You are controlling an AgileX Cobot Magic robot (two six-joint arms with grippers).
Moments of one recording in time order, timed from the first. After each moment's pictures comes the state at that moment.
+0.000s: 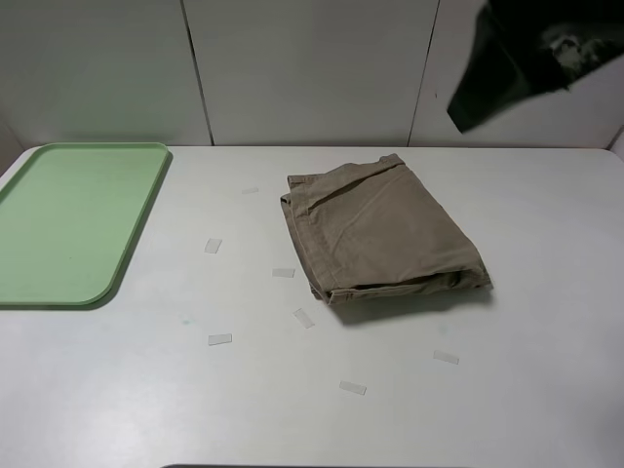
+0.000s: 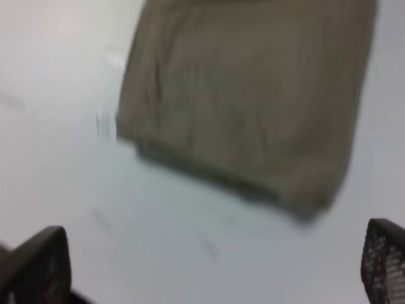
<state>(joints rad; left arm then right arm) 0.01 -0.01 -0.49 0.04 1.06 -0.11 0.61 1.19 -1.28 -0.04 1.22 0.07</state>
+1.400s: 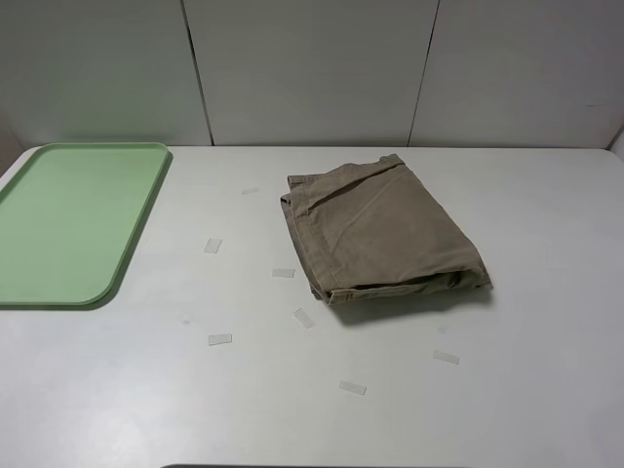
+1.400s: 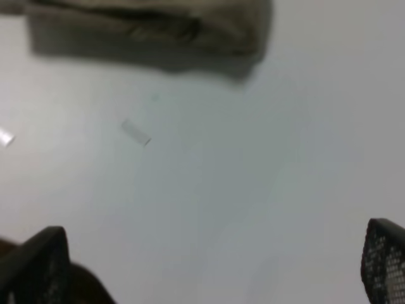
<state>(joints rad) 0.01 -0.01 -0.49 0.04 1.06 -0.11 0.32 0.35 -0.54 -0.04 1.12 0.07</state>
